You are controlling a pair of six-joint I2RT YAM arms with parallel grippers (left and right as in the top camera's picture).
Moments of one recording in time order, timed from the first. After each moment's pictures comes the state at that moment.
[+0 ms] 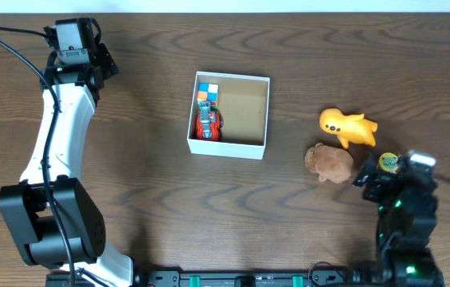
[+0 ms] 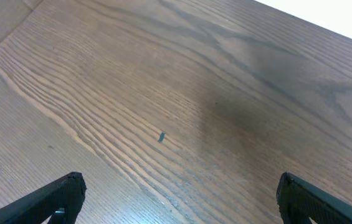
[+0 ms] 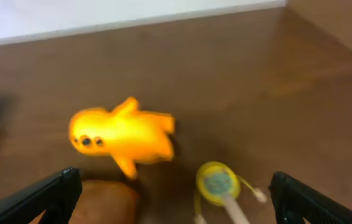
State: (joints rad) left arm 0.11 1.77 1.46 -0.55 -0.37 -0.30; right arm -0.07 0.46 0.37 -0.37 0.21 0.15
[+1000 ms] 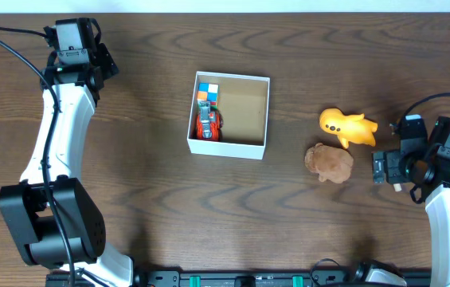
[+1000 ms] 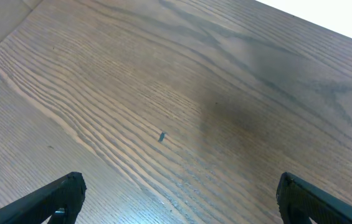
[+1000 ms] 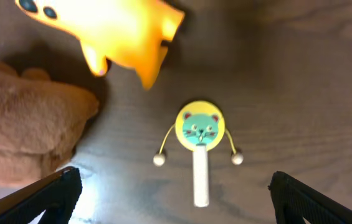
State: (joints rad) left arm 0.11 1.77 1.46 -0.55 -0.37 -0.30; right arm -0.36 1.20 0.82 -0.70 -0.10 -0.43
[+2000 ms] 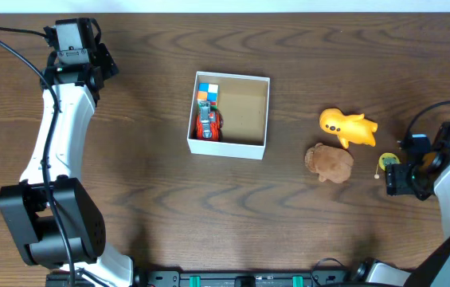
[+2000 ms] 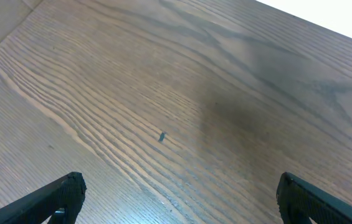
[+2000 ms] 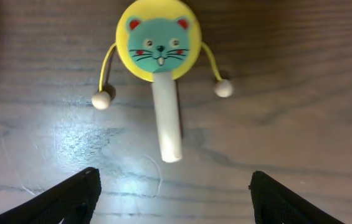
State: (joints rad) left arm 0.11 1.77 1.46 -0.55 -0.37 -0.30; right arm -0.47 1.43 0.82 -0.75 0.03 -0.48
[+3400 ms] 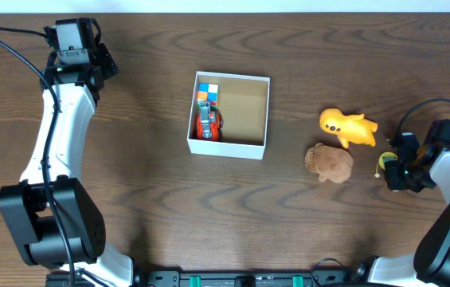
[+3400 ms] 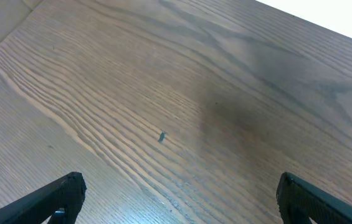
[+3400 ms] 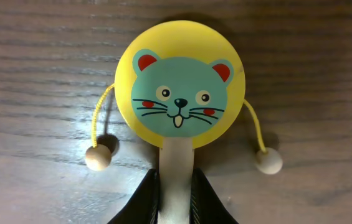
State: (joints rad) left arm 0.11 1.77 1.46 -0.55 -0.37 -0.30; right arm -0.47 1.63 0.84 -0.64 -0.05 -0.49
